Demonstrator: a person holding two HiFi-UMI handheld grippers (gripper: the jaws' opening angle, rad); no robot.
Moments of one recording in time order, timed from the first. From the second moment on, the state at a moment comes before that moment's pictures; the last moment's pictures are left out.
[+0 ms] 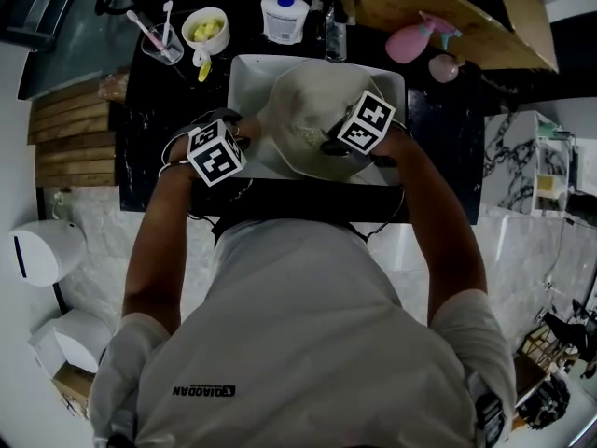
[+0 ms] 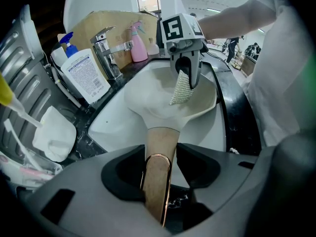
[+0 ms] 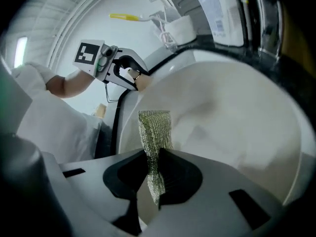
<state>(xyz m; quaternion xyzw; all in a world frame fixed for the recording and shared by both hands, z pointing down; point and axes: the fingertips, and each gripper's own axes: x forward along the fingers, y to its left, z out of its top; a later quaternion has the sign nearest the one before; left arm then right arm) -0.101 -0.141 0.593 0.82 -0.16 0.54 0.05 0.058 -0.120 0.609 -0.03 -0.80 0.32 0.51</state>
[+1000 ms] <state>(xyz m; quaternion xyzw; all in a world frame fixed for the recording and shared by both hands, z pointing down) -0.102 -0.143 0.594 0.83 -0.16 0.54 0.05 0.039 -0.236 0.665 0.14 -0.71 -0.15 0.67</state>
